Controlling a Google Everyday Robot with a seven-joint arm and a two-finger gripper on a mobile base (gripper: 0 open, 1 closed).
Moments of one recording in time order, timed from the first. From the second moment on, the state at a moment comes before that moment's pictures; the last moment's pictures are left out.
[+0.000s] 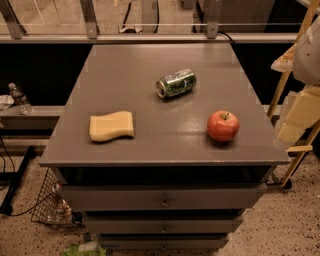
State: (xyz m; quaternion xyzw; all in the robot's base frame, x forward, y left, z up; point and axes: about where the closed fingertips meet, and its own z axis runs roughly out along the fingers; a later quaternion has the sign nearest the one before) arm 0.438 -0.217 0.976 -0.60 0.78 -0.03 0.16
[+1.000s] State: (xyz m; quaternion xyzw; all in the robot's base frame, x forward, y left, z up) arm 0.515 -0.174 0.988 -0.72 0.67 -0.07 0.18
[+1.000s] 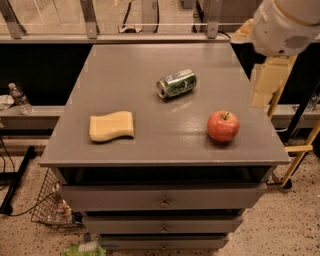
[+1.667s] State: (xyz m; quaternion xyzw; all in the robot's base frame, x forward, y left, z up) arm 0.586 -0.114 0.982 -0.80 0.56 -0.10 0.17
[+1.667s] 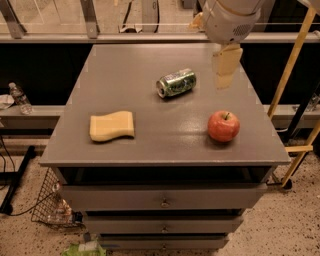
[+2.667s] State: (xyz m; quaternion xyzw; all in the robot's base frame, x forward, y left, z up) arm 0.667 -0.070 0.910 -0.82 0.55 -0.13 0.09
